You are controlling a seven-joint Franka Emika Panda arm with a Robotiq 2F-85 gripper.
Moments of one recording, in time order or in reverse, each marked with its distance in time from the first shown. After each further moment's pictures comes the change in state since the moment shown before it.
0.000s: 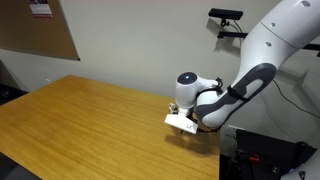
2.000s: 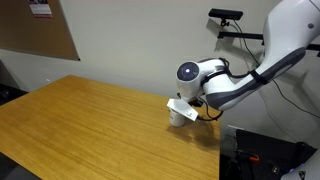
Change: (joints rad) arm -0.175 -0.173 0.168 0.040 -0.539 -0.340 0.524
